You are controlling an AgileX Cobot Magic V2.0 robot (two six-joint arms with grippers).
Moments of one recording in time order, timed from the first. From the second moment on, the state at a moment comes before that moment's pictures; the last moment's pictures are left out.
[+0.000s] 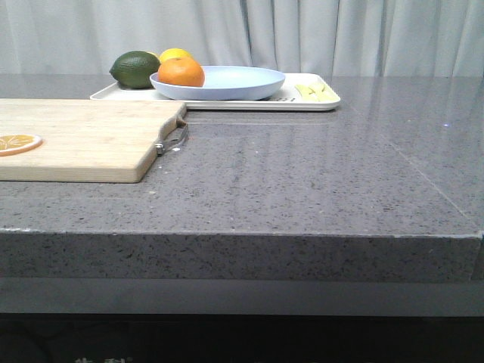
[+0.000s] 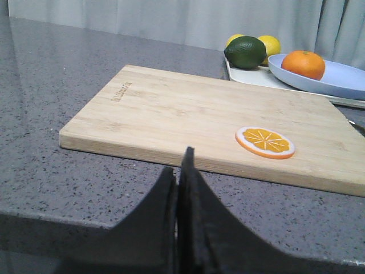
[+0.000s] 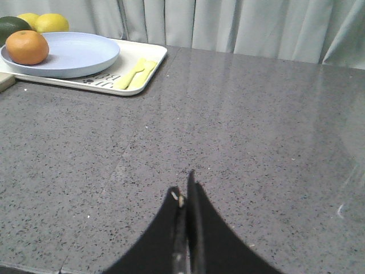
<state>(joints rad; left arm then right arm) -0.01 0.00 0.00 -0.08 0.17 -0.07 0.04 0.18 -0.34 0.09 0.41 -0.12</state>
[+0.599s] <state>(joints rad) -0.01 0.00 0.00 -0.08 0.17 -0.07 0.04 0.15 -0.09 0.09 0.15 -0.12</state>
